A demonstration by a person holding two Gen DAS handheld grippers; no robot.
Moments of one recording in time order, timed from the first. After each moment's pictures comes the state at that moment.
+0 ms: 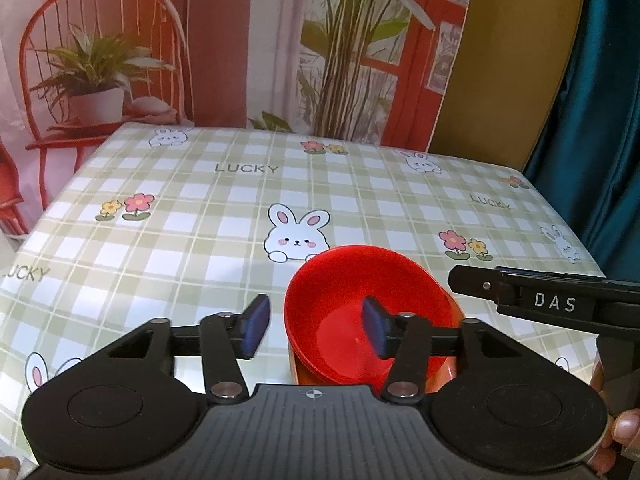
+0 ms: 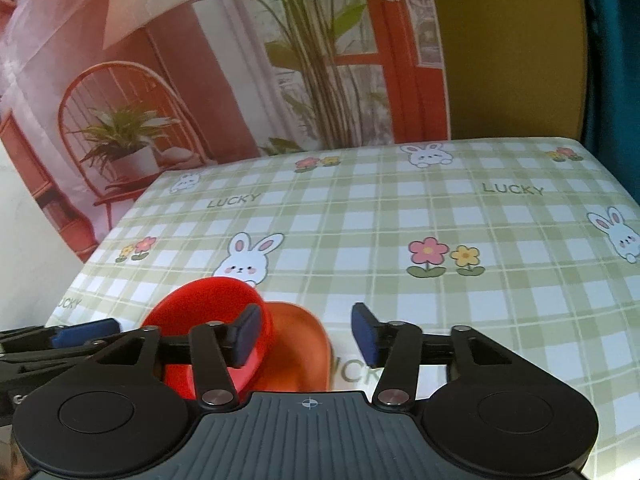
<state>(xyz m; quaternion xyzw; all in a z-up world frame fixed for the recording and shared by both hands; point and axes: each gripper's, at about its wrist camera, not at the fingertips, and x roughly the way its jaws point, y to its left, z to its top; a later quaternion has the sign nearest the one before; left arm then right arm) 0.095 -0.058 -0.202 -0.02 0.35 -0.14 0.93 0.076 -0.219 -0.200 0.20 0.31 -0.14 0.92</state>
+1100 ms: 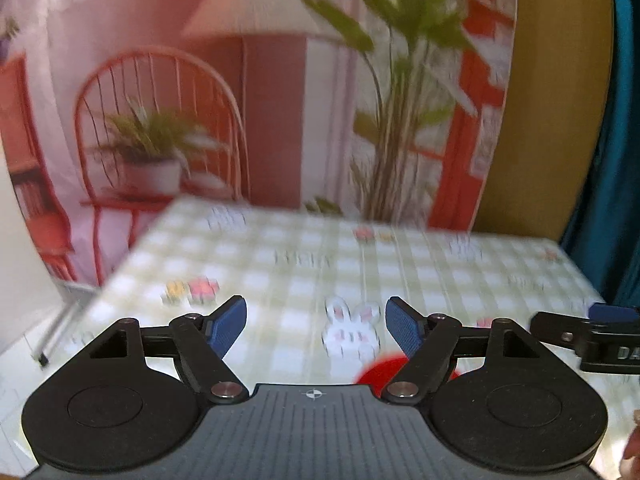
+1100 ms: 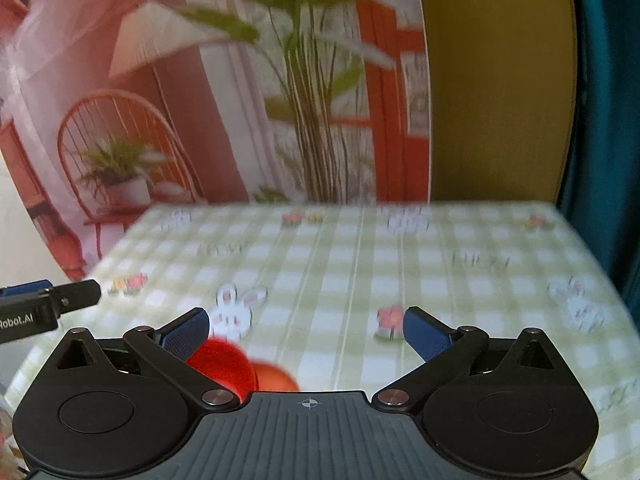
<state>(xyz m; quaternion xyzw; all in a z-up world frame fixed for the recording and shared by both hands) 0.098 -0.031 -0.128 -0.02 0.26 -0.07 0.96 0.064 -0.226 -0.122 0.14 0.26 -0.17 0.94</state>
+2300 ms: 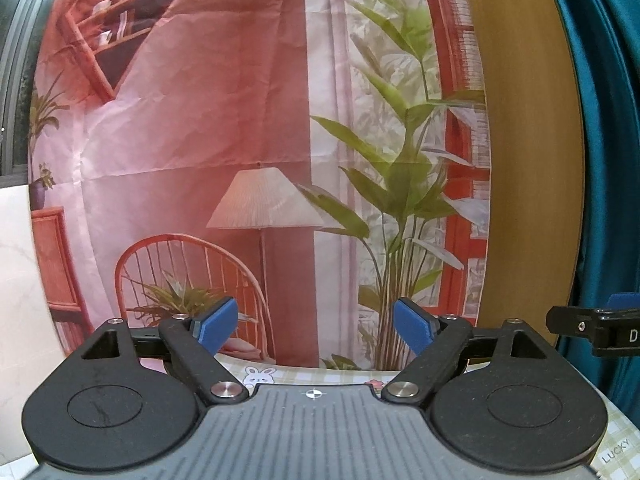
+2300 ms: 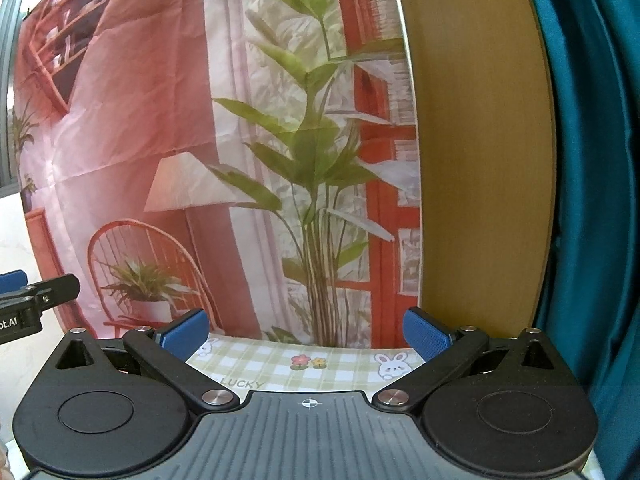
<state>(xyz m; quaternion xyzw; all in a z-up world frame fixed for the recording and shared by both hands) 0.032 -0.049 0.008 0.01 0.07 -0.04 1.00 0.017 -0.210 0.009 0.09 0.12 -0.18 0.97</state>
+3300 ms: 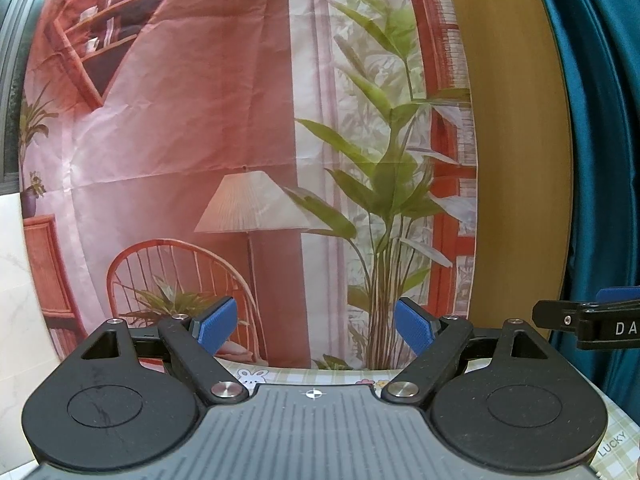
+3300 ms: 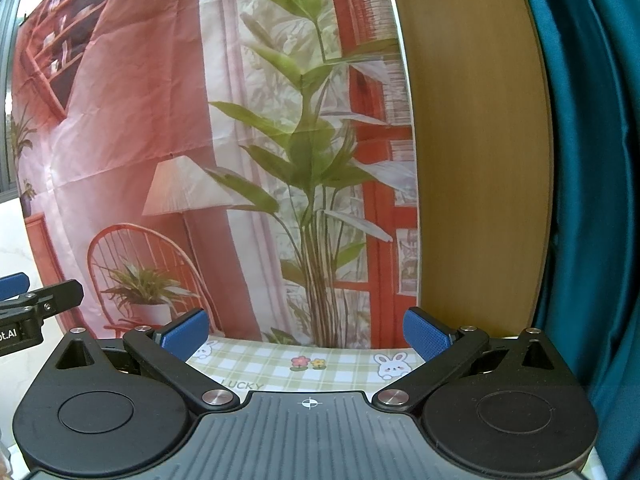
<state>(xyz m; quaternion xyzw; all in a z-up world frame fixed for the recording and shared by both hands) 0.028 -0.048 0.009 0.03 0.06 -0.06 1.00 0.015 -0.213 0.010 0.09 0.12 -0.18 0.97</state>
